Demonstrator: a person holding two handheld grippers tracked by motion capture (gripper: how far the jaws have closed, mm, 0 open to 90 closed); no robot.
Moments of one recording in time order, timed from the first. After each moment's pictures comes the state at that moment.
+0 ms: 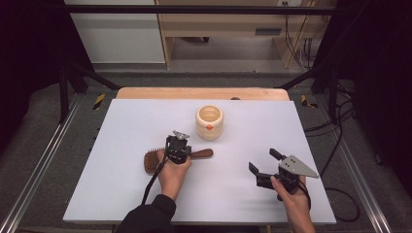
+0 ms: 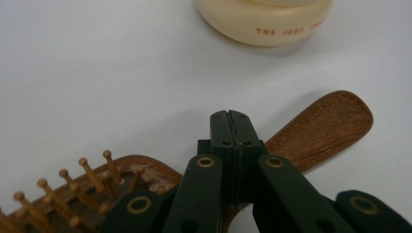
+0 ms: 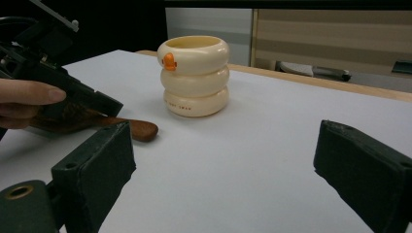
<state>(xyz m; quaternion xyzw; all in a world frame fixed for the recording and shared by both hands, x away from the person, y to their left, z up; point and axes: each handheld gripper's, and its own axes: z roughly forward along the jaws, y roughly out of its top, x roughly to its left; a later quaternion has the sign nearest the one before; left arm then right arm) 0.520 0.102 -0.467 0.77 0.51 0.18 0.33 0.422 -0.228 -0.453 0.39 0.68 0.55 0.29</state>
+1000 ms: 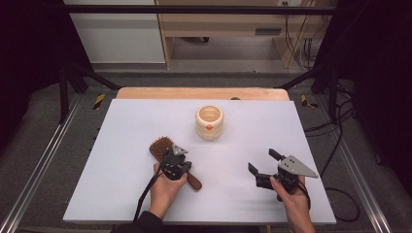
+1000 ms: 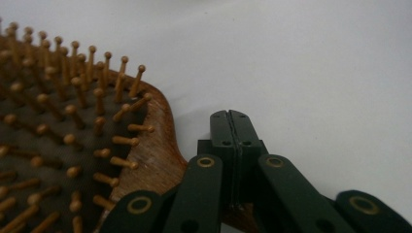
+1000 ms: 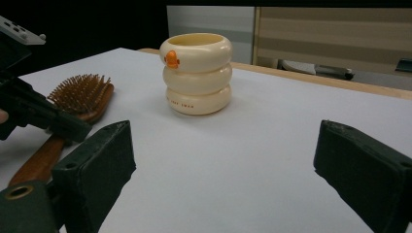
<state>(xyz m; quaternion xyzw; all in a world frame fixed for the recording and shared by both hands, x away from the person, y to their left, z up) 0.476 0.118 -0.471 0.81 0.47 0.13 0.34 0.422 -0.227 -0.454 0.39 0.68 0.55 0.28</state>
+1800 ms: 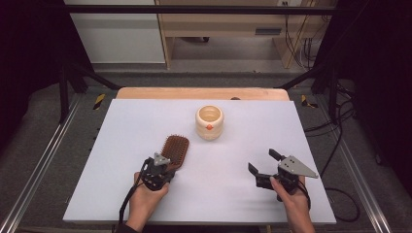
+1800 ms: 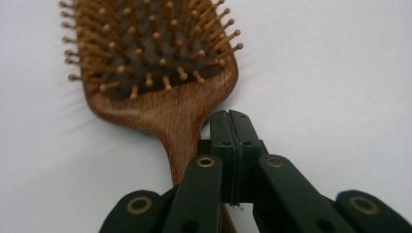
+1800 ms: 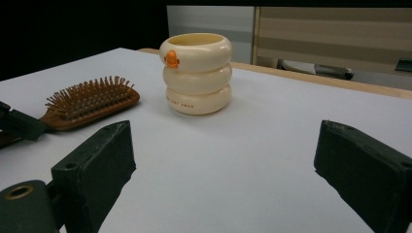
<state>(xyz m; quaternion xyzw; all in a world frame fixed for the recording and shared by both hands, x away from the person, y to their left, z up) 0.445 0.169 -0.468 0.81 0.46 0.14 0.32 0.422 -0.226 -0.454 0.39 0.68 0.55 0.28</state>
